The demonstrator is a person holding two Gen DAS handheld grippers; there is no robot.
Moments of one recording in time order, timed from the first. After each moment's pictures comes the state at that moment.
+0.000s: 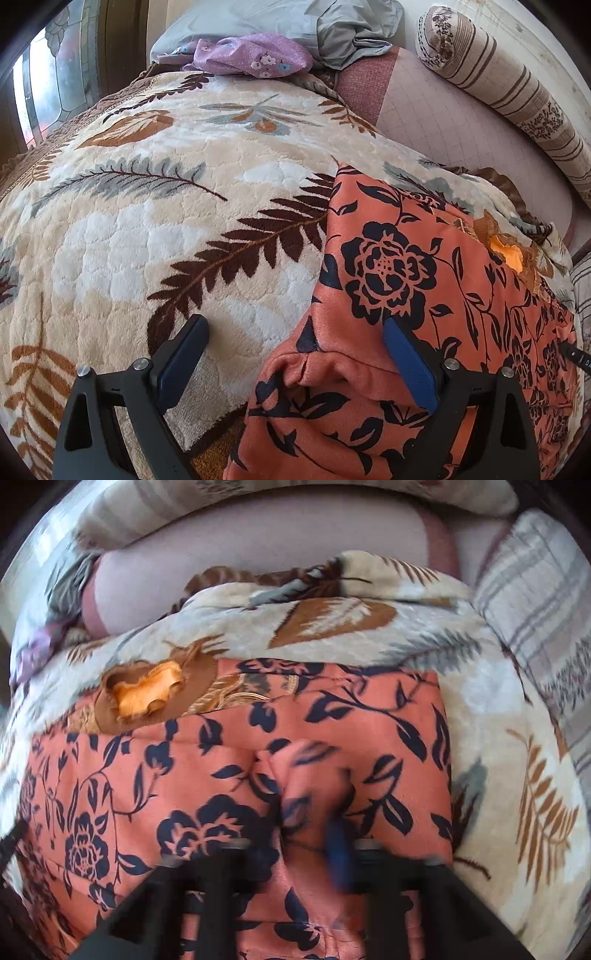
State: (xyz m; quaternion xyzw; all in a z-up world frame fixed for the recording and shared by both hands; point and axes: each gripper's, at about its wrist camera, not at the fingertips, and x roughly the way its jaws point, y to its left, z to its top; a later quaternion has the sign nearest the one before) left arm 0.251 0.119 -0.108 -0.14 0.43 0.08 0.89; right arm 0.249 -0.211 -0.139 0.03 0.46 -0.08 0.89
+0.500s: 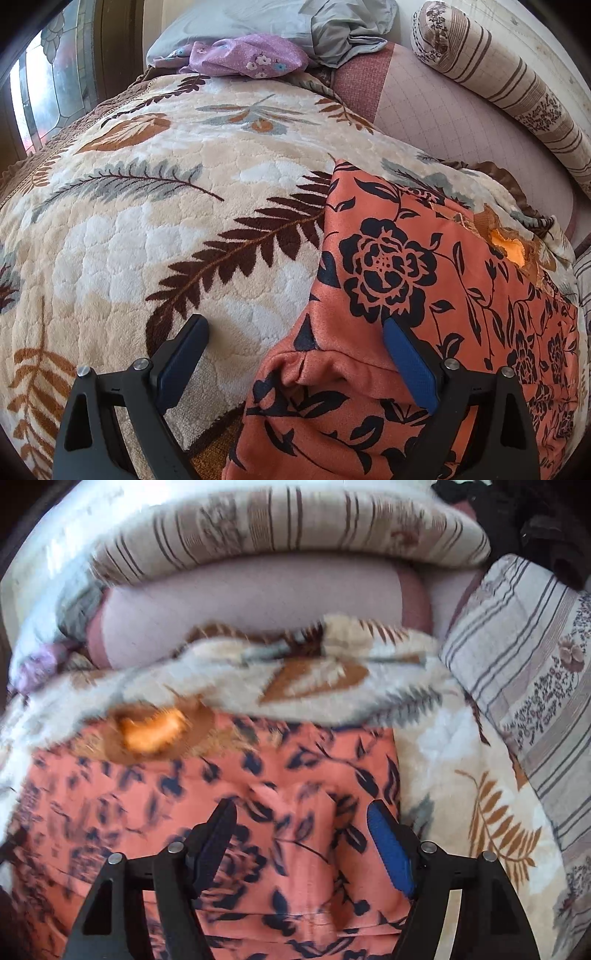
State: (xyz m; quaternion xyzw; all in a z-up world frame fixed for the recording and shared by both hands) left arm 0.251 0.115 -0.108 -0.13 0.43 0.09 0.89; right arm 0.215 -0.208 -0.102 0.05 0.36 -0.08 0.93
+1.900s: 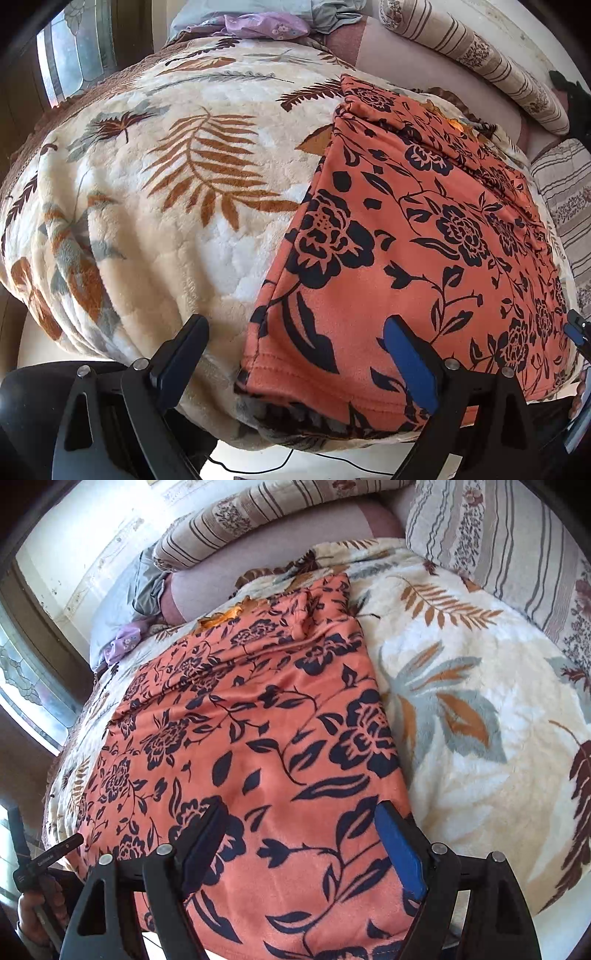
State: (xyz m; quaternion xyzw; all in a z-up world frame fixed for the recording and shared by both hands) left arm -0.016 0.147 -0.104 -0.11 0.50 0.03 0.86; right arm -0.054 -0.263 -0.163 0.18 0.44 0.03 0.88
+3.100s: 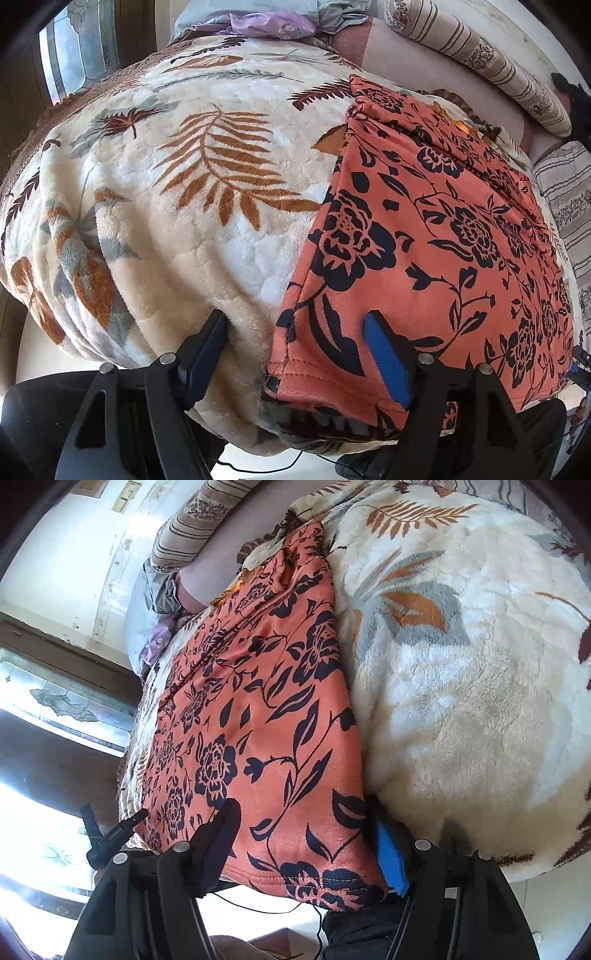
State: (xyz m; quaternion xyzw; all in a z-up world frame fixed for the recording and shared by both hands) left arm -0.013 0.158 -0.109 -0.11 0.50 0.03 0.86; right arm -0.095 -0.317 -0.197 0.31 0.48 0.13 0.81
